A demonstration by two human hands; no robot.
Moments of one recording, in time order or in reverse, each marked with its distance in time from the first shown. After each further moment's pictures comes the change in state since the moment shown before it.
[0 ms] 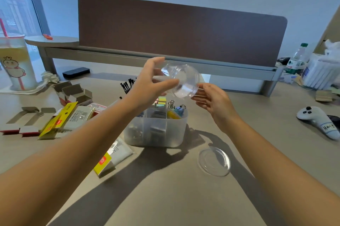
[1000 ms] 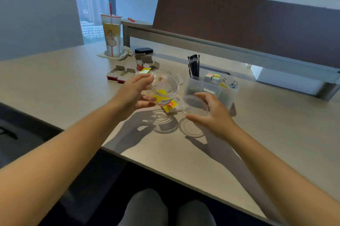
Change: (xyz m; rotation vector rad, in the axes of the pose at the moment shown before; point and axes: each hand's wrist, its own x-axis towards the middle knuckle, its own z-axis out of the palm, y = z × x) left_hand -0.178 -0.009 -0.109 -0.330 0.309 -0.488; right_hand -0.129 0.008 0.089 -0.577 -0.409 -0.306
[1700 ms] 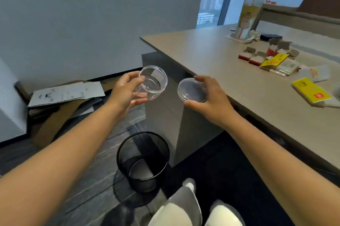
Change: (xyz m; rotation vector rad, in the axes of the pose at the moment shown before) left_hand -0.221 -0.037 -0.231 0.006 0.780 0.000; right_hand -0.046 -0.190 0.195 0.204 -0.384 -0.401
